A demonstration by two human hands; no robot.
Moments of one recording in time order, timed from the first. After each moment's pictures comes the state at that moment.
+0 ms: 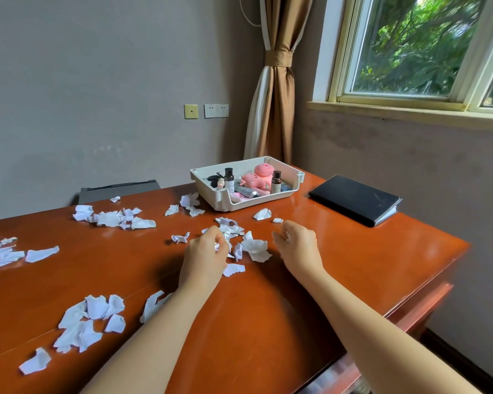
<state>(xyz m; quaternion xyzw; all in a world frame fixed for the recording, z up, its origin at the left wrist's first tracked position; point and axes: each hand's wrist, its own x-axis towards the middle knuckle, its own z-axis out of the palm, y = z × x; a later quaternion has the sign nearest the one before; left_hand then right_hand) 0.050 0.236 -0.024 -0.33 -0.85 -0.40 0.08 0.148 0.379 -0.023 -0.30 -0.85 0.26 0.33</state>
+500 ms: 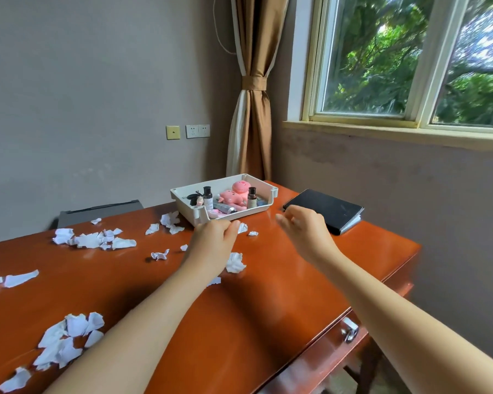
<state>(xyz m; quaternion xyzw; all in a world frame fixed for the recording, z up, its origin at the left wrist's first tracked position) 0.097 0.252 0.047 -0.45 -0.80 -0.39 0.08 0.216 0.386 0.054 -0.26 -0.87 0.24 0.35</state>
